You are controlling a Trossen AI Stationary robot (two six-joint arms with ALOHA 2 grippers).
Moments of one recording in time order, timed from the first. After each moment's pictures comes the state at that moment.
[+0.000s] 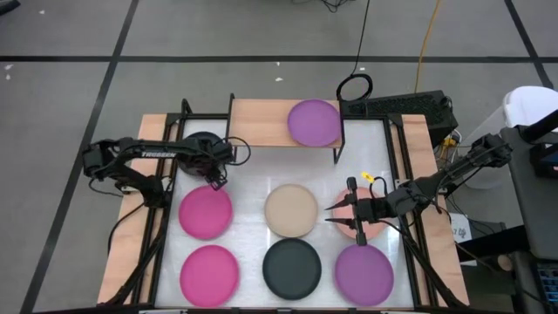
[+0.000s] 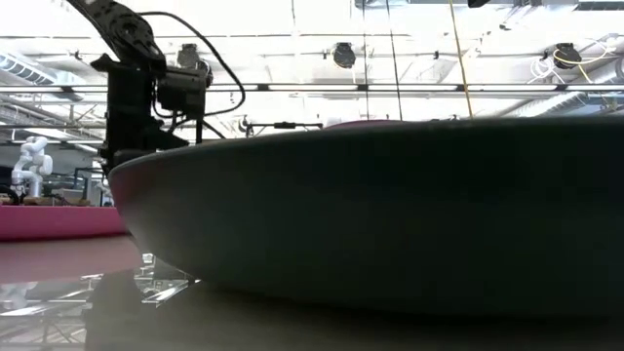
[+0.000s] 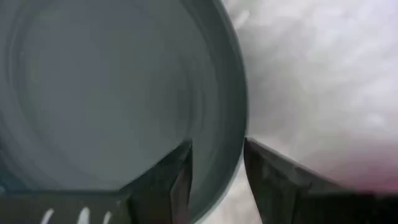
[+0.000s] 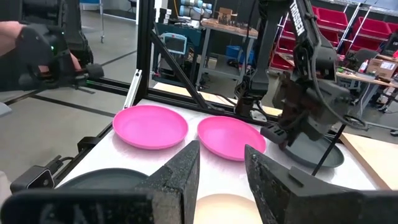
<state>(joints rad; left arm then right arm) 0.40 1.42 0.72 -0.86 -0.19 -0.33 0.49 0.96 0.58 0.25 0.37 -0.09</state>
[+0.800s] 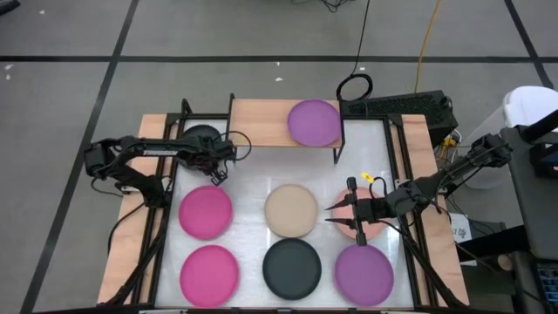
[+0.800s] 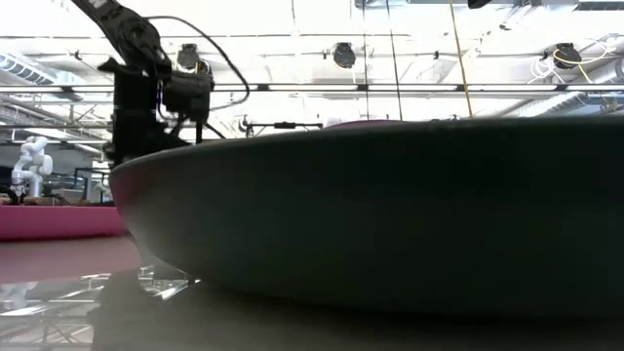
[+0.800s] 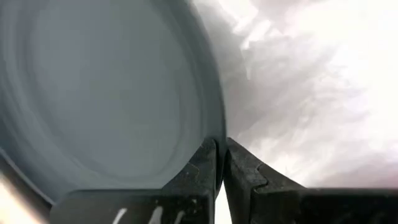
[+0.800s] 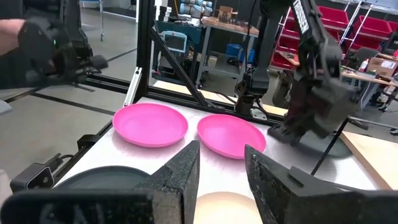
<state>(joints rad) 0.42 1.41 0.76 -0.92 -0.27 -0.35 0.49 0.96 0.58 0.24 0.37 -0.09</state>
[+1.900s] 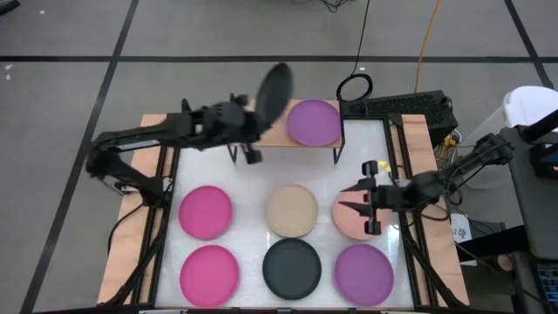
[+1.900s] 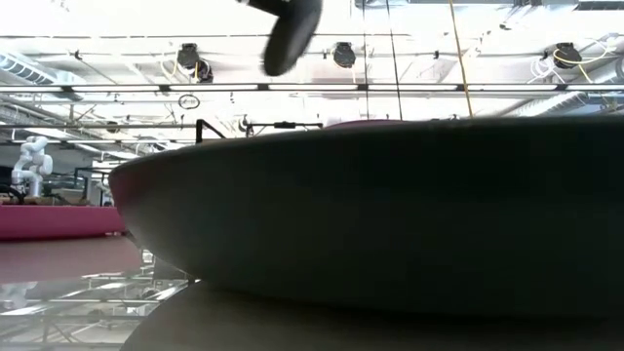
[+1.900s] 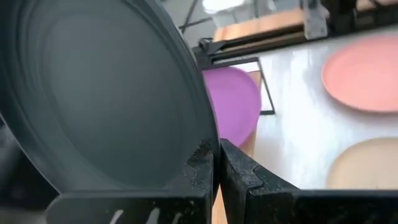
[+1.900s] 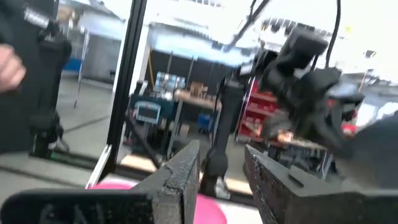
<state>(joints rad) 0.15 1.47 1.57 -0.61 -0.31 0.37 0.49 0.82 0.58 0.48 0.42 -0.30</state>
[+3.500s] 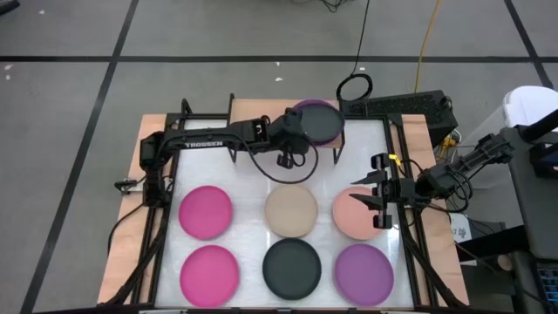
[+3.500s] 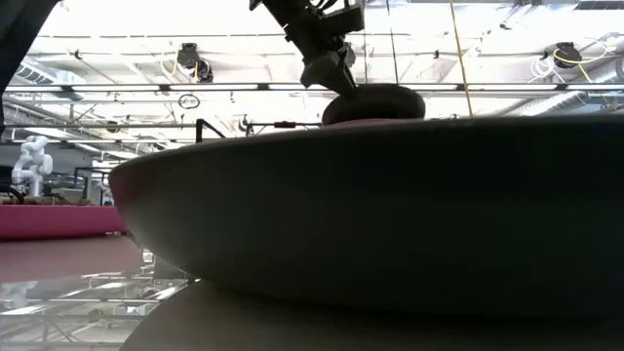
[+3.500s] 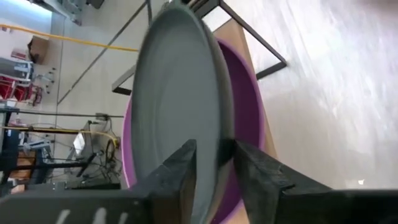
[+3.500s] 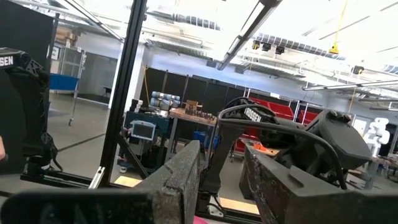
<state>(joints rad) 0.19 1.91 1.75 -0.52 -0.31 0.78 0.49 0.73 0.58 0.47 0.42 -0.33</state>
